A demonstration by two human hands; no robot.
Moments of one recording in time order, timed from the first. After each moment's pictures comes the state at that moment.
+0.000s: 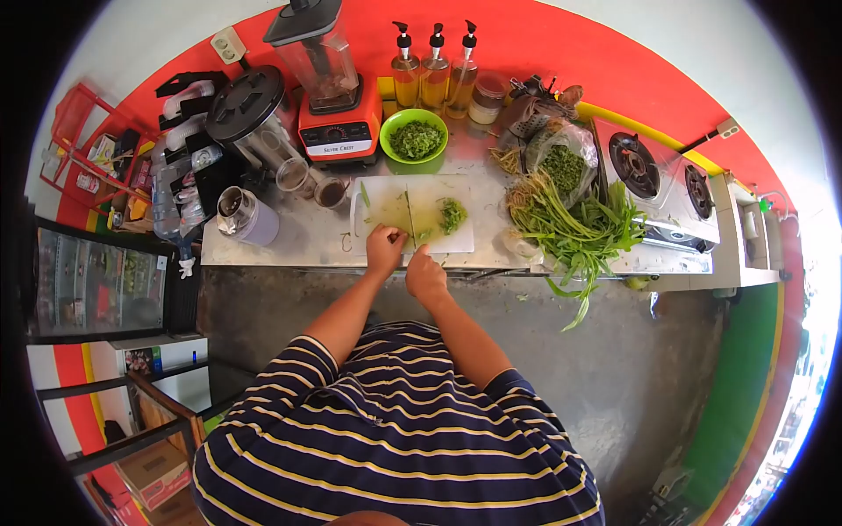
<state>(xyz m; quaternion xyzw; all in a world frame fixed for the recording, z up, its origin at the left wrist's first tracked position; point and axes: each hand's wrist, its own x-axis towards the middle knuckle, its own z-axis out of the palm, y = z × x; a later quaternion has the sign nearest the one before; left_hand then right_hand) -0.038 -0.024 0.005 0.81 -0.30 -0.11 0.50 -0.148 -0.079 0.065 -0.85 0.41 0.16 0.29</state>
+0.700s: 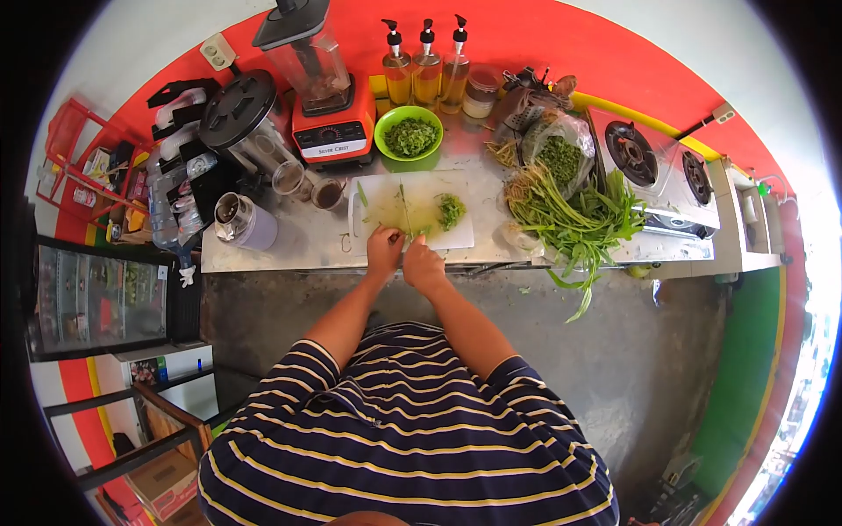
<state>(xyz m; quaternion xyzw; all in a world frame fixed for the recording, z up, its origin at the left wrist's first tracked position) -0.038 -0.019 -0.006 0.79 -0.35 -0.10 0.49 -0.136 -0.086 0.072 -0.86 0.40 0.15 0.29</state>
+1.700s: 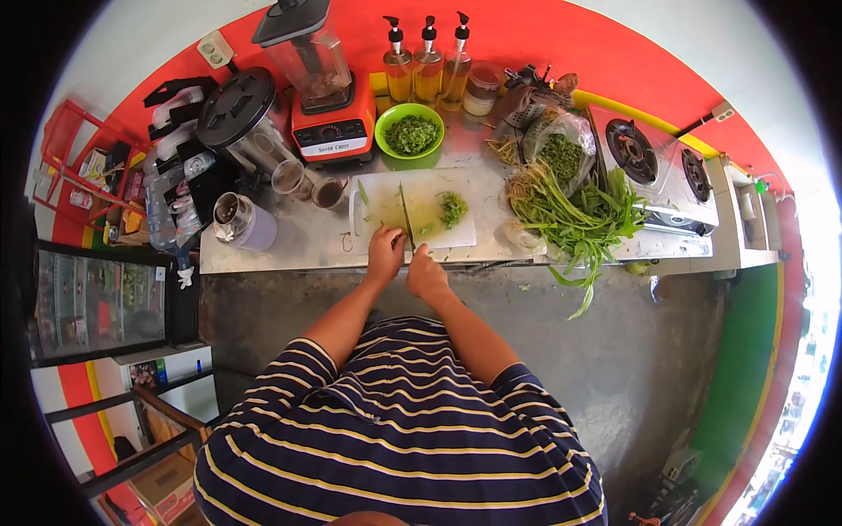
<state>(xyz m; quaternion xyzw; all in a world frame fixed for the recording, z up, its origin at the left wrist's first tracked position) -0.039 -0.010 -0.010 0.78 -0.40 -0.07 0.48 -0.150 -0.072 0.049 -0.84 0.42 0.15 0.32</state>
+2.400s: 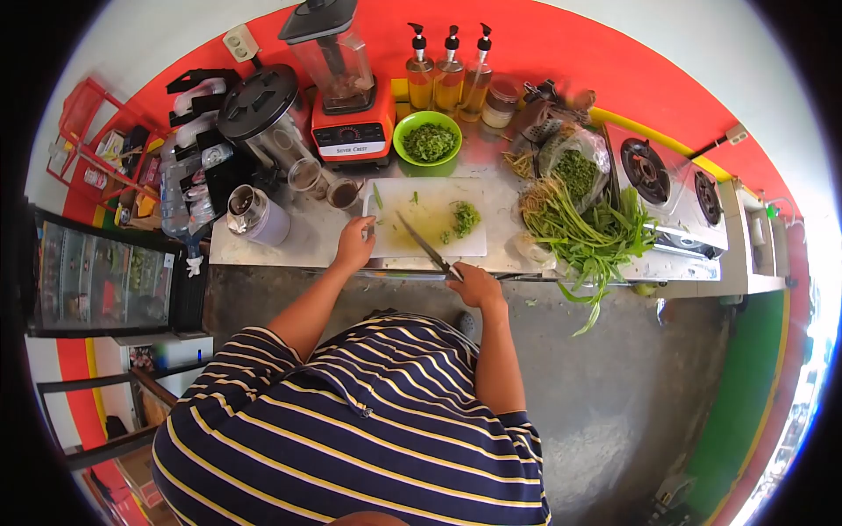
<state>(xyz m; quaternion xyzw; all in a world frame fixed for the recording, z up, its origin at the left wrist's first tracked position) 0.041 0.035 0.018 0.82 -0.38 -0.14 0.40 -0.227 -0.135 0.066 -0.87 0.32 0.14 0.35</state>
